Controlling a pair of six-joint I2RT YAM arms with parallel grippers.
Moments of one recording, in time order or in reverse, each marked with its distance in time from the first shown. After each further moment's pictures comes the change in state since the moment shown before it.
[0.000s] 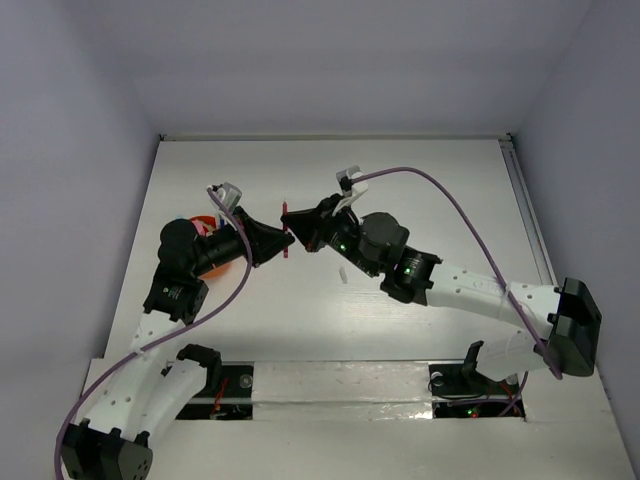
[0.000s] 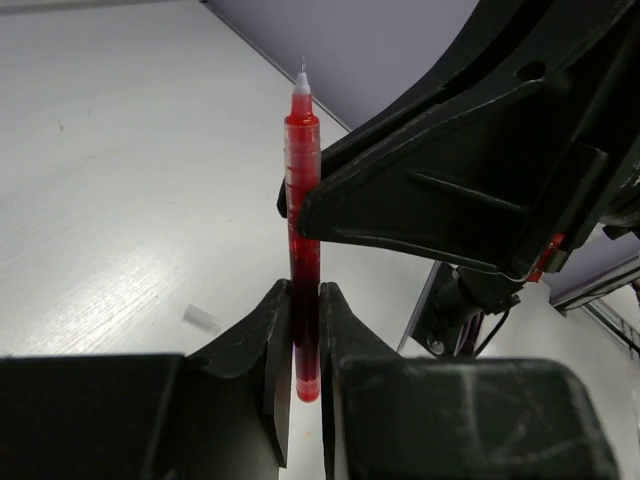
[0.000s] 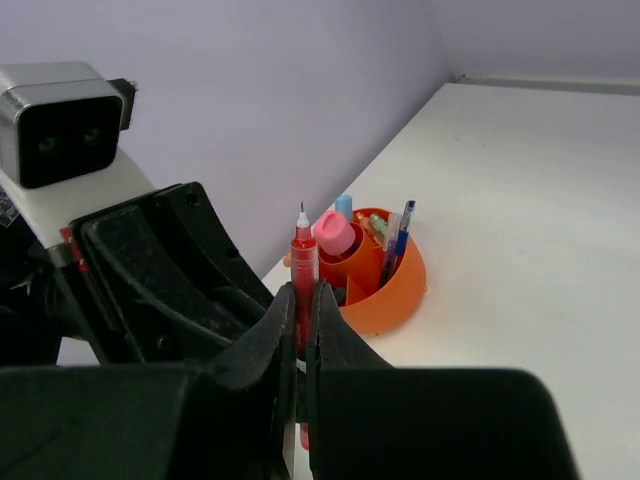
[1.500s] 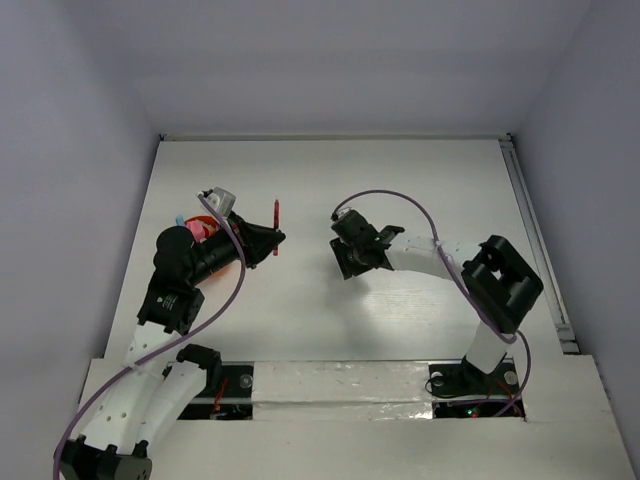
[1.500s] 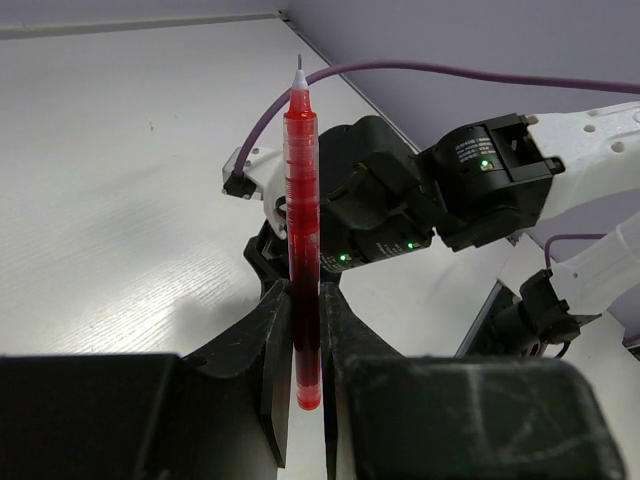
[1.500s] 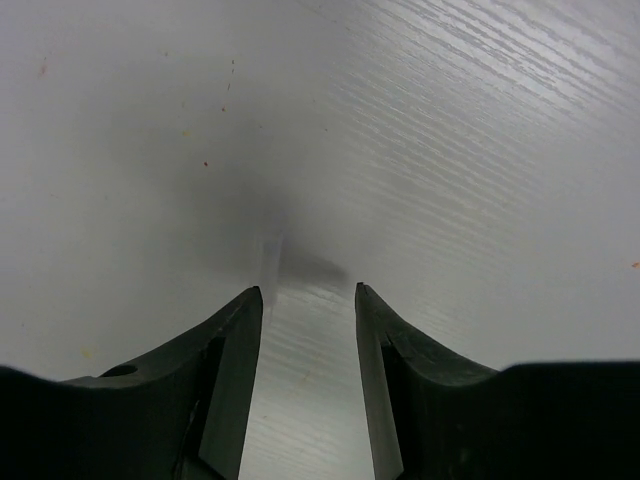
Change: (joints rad) left arm 0.000 -0.077 0.002 -0.123 -0.179 0.095; right arm -0.269 0.373 0.024 -0.789 -0.076 -0.144
